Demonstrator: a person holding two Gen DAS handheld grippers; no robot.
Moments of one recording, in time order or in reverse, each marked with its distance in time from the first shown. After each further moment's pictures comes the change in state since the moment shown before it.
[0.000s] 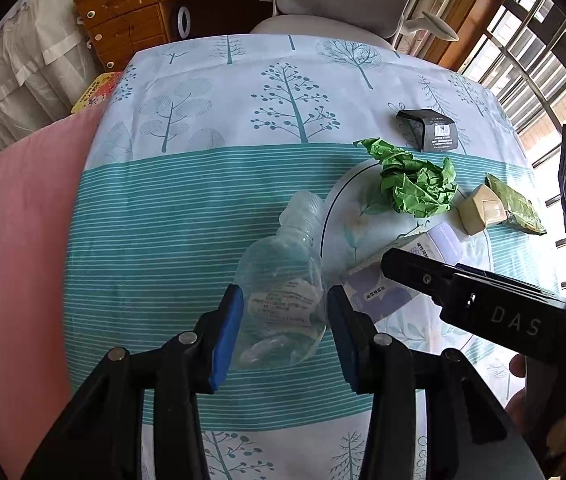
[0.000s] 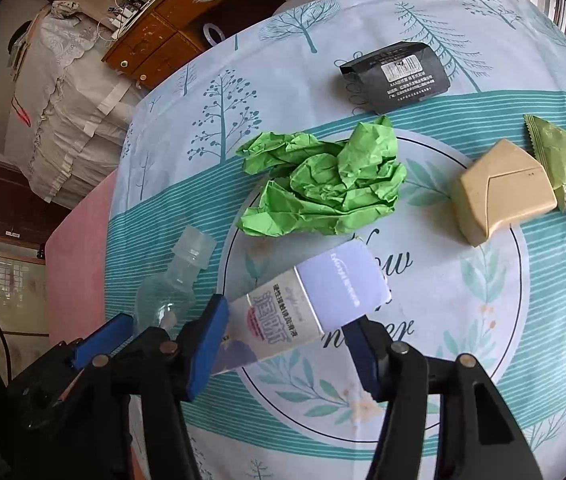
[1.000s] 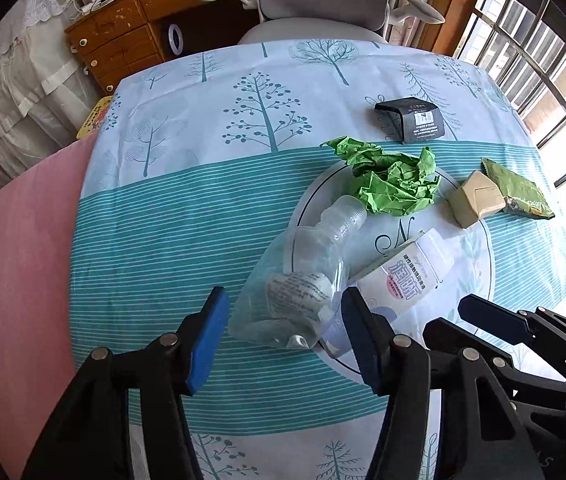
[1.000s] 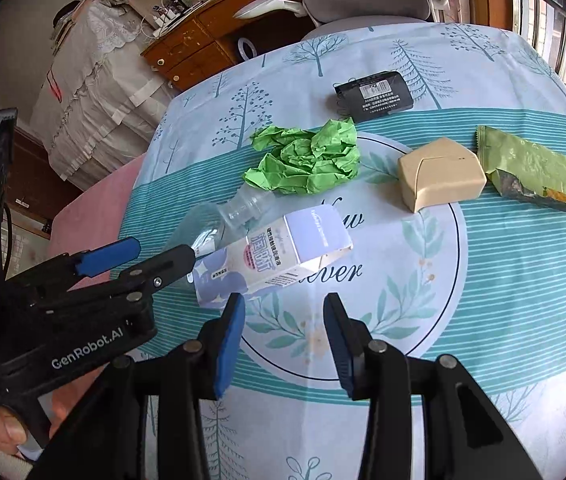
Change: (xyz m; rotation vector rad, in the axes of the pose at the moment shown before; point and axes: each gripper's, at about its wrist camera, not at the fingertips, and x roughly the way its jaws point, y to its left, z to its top) left arm 0.005 -0.039 0.007 0.079 -0.004 0.072; right arm -0.046 -0.014 -0.049 -0.134 -0.103 0.001
